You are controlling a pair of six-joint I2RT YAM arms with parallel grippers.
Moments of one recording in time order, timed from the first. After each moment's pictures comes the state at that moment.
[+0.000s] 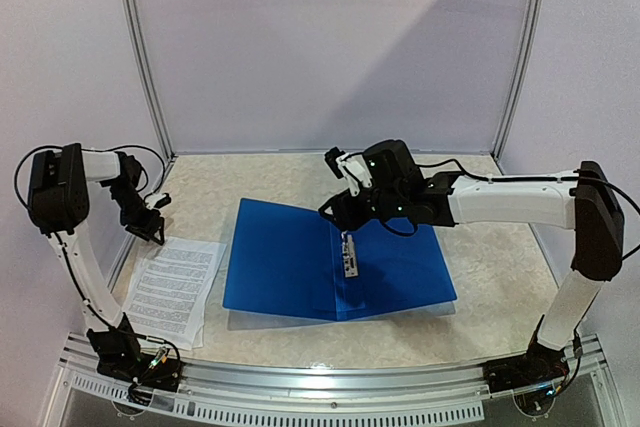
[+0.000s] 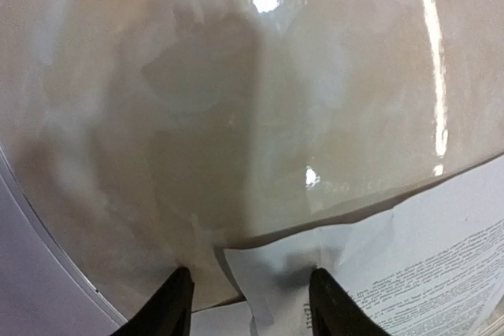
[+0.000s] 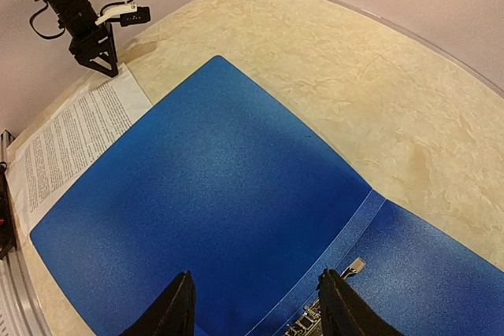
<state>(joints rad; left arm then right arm) 0.24 2.00 1.34 -0.92 0.09 0.52 0.89 1.76 1.26 -0.07 -0.03 0.18</state>
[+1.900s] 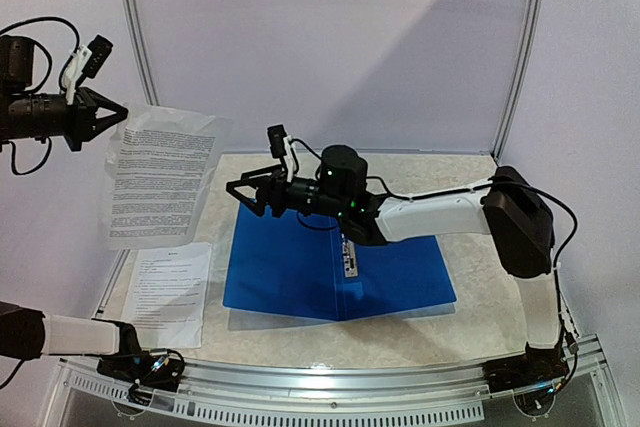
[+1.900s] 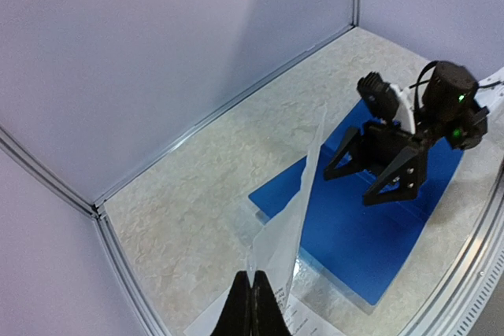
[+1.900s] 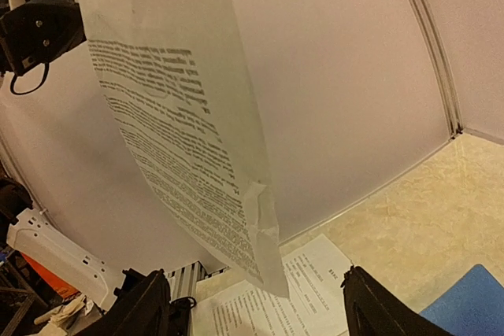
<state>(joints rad) 0.03 1.15 1.89 -1.32 0.54 0.51 1.01 2.14 1.55 0.71 -0.38 0.54</state>
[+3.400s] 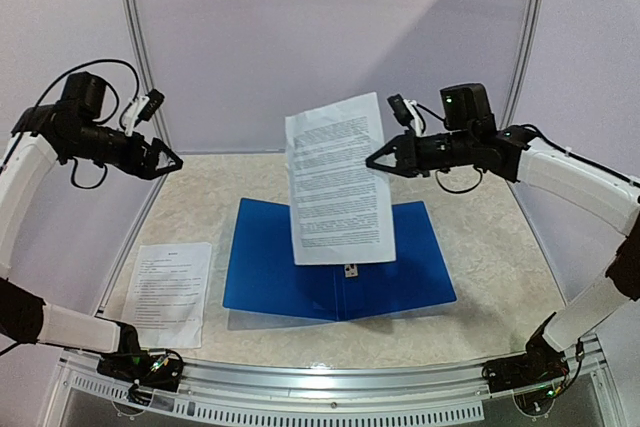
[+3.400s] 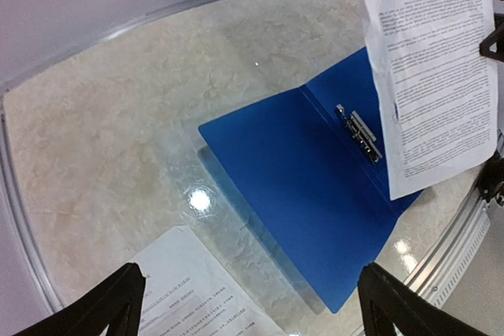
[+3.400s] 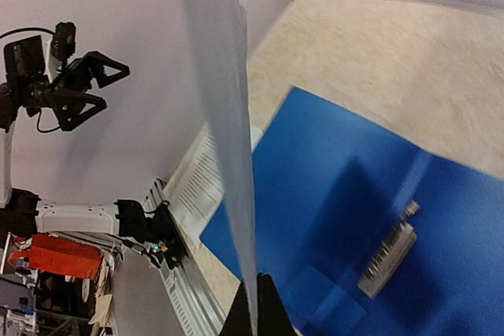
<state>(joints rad) -0.04 1.21 1.49 -1.11 0.50 0.28 0.63 1.50 1.33 -0.28 -0.59 0.53</state>
